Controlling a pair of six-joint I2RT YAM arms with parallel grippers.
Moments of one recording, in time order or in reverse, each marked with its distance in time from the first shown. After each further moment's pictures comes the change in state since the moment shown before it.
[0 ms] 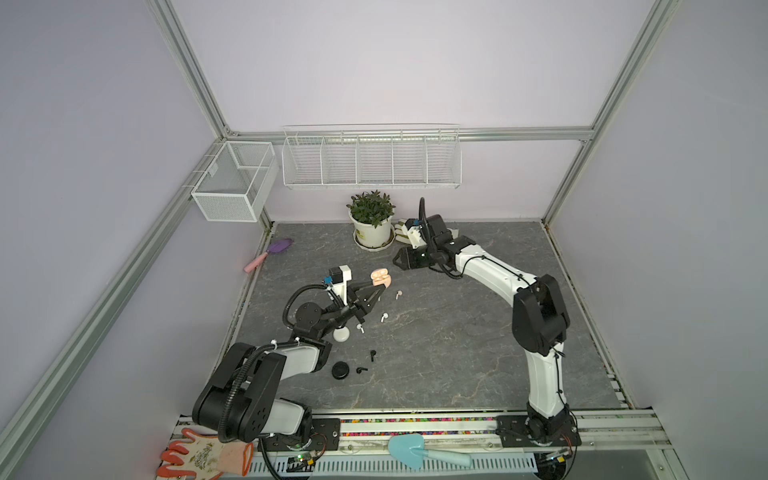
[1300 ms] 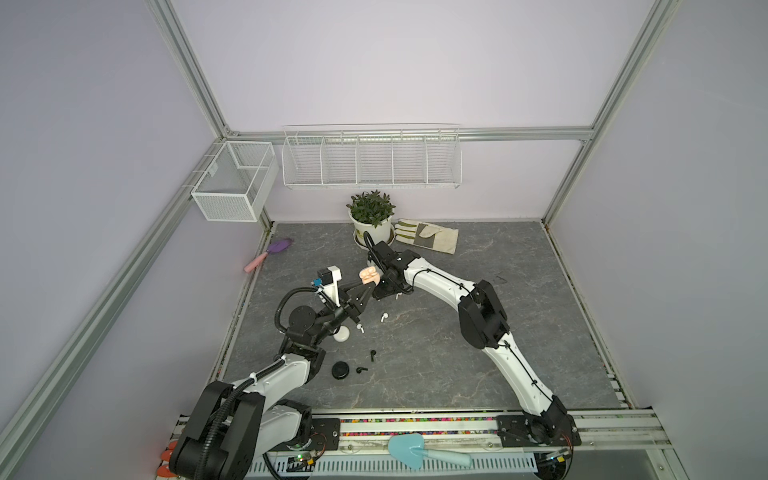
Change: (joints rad) left arm 0.013 -0.217 -0.037 -0.262 -0.146 0.016; right arm 0.184 0.408 0.455 -0.362 0.197 -0.013
